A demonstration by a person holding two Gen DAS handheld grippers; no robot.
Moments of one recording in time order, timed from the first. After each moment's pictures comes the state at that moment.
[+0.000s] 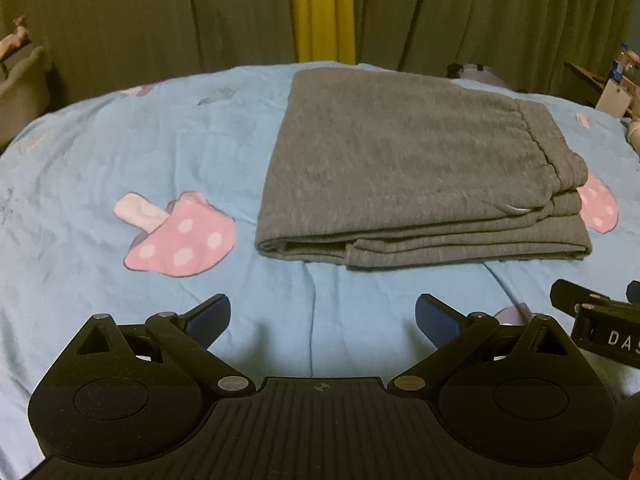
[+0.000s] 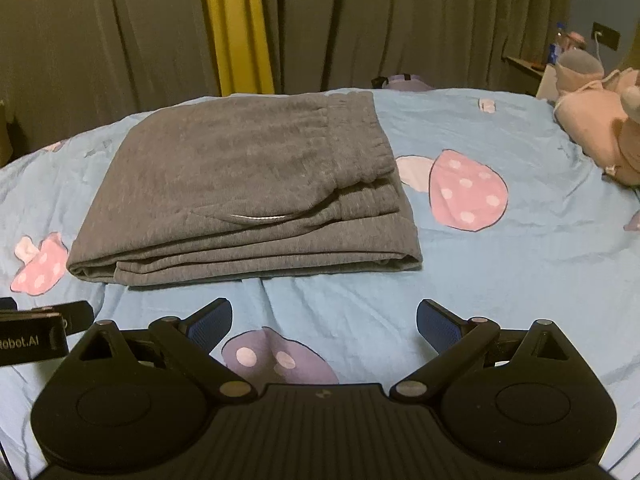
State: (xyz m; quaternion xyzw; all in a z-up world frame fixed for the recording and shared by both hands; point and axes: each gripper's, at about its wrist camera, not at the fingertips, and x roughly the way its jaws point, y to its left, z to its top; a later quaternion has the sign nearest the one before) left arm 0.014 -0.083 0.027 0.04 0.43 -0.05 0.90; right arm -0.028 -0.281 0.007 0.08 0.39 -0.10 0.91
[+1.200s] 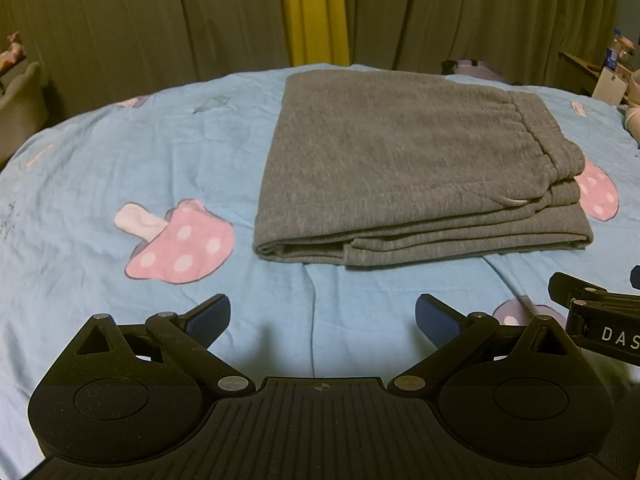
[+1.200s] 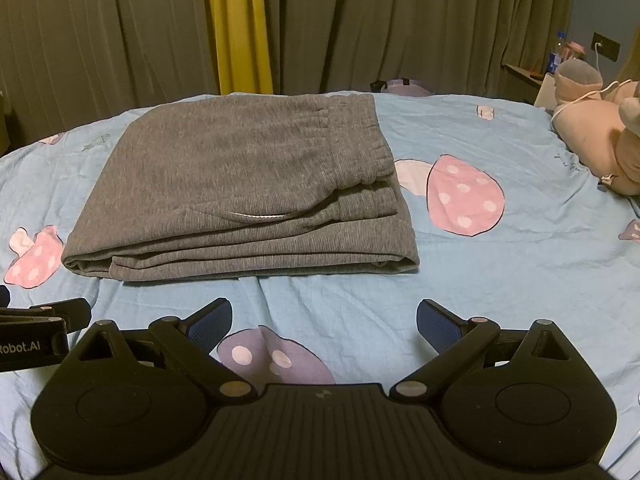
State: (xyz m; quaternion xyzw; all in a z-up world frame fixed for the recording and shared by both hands) left arm 0.011 -0.088 0.025 0.06 0.43 -0.05 0.90; right arm -0.027 -0.275 0.006 0.05 0.39 -0.10 0.91
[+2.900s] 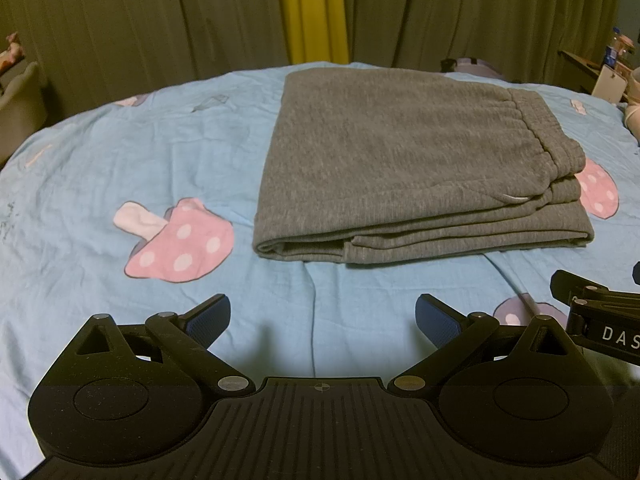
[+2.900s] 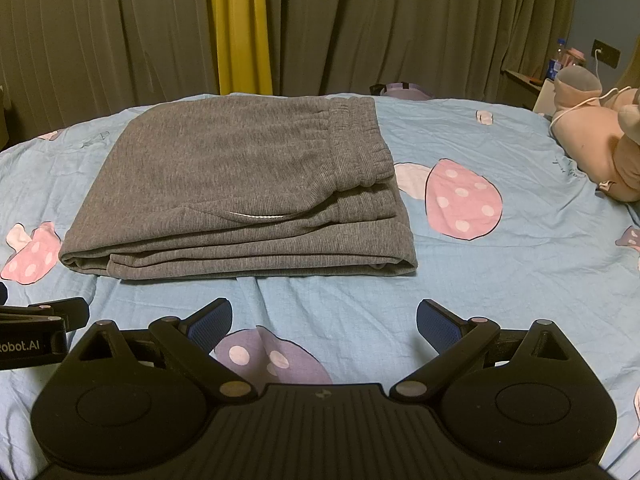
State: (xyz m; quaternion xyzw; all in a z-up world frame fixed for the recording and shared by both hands) left arm 0.011 -0.087 0.024 0.06 0.43 -0.06 0.90; right arm -0.027 -0.274 0.007 0.05 0.39 -0.10 0.92
